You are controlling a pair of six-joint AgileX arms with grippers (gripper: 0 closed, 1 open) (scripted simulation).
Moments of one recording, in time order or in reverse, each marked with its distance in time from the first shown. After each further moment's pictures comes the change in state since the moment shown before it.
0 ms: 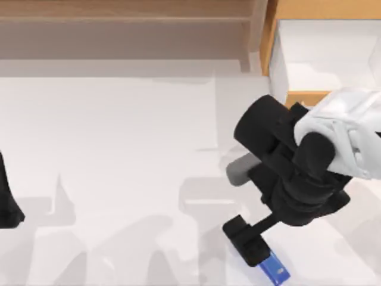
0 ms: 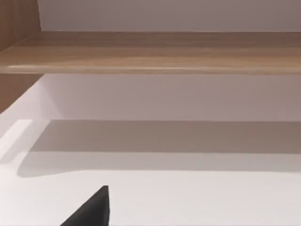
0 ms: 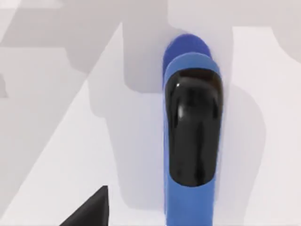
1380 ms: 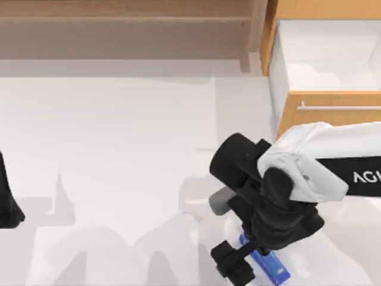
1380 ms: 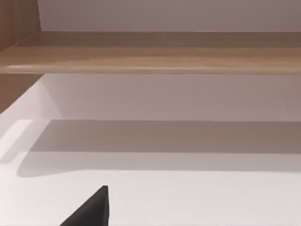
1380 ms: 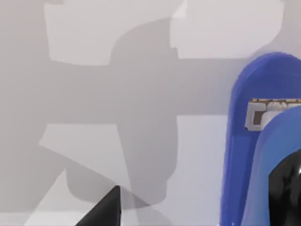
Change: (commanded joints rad) left arm 0.000 0.000 0.000 0.000 0.000 0.000; right arm 0.049 0.179 -0.041 0.143 0.001 0.013
